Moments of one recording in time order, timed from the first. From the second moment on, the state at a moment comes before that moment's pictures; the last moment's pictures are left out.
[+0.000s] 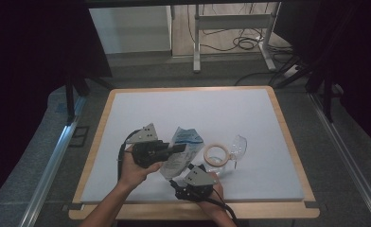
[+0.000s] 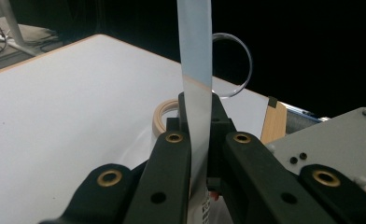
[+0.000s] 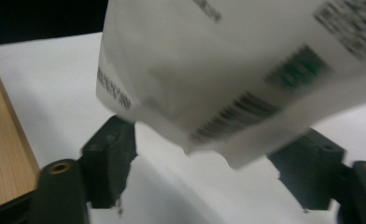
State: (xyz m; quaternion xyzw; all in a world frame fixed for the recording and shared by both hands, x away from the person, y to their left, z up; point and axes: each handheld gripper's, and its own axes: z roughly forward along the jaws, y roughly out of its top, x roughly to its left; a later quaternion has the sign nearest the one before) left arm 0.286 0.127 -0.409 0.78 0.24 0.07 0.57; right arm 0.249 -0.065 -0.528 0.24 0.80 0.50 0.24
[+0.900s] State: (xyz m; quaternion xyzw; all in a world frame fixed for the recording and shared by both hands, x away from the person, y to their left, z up) left arm 0.291 0.129 -0.413 0.77 0.27 0.07 0.57; right arm 0.244 -0.064 -0.527 0.24 0.78 0.55 0.19
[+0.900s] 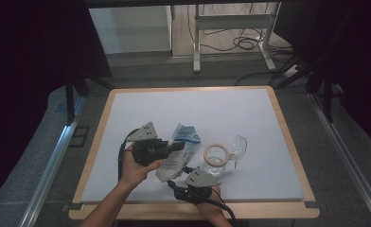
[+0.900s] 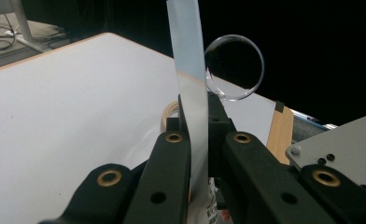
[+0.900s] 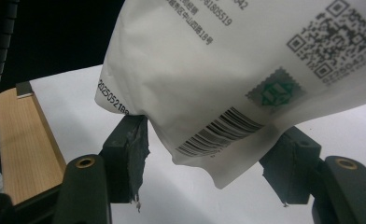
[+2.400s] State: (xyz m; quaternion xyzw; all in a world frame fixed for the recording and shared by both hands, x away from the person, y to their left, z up) left arm 0.311 0.107 -0.411 0.80 0.26 0.08 0.54; right arm 0.244 -0.065 -0.532 0.30 0.74 0.58 0.17
